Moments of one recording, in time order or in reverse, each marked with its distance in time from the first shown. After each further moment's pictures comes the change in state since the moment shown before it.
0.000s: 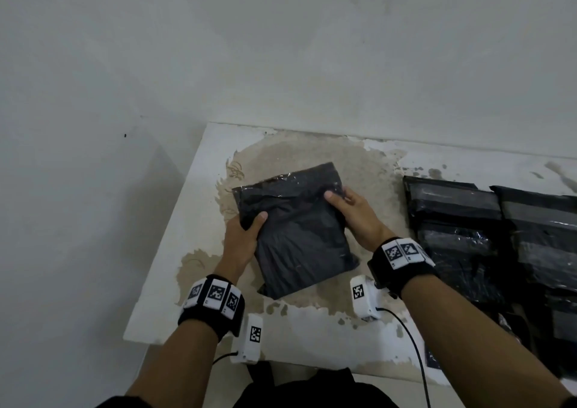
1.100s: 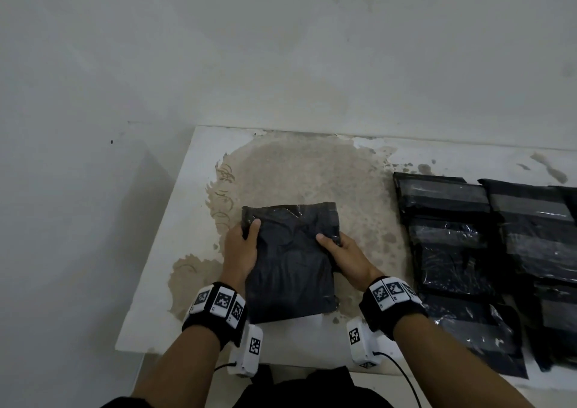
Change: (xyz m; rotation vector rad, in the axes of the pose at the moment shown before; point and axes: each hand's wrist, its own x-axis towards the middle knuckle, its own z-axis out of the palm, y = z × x) left_hand 0.001 -0.022 0.017 0.220 0.032 -0.019; right_hand -0.044 0.070 -0.013 -0.039 0.021 0.162
